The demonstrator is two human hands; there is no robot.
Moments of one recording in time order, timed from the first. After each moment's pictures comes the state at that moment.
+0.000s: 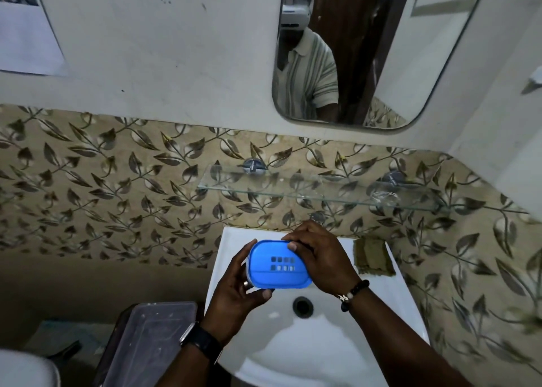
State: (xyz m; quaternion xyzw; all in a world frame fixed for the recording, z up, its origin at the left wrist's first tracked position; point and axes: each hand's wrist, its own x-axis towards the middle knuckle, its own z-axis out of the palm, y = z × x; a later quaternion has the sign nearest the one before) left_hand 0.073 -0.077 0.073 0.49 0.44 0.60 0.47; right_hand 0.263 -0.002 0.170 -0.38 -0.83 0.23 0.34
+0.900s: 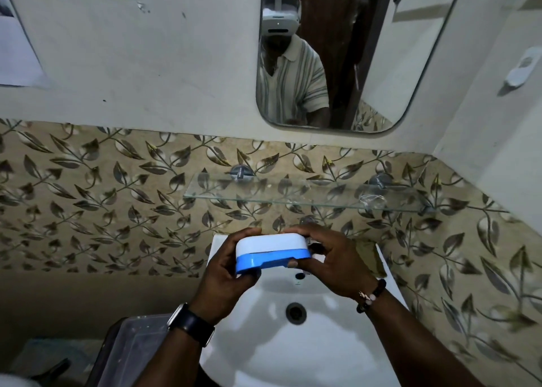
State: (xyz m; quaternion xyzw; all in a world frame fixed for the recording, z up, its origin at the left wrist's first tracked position) left_hand 0.071 -0.055 0.130 0.59 0.40 0.60 0.36; right_hand 0.296 -0.002 0.195 -0.31 -0.83 0.29 0.37
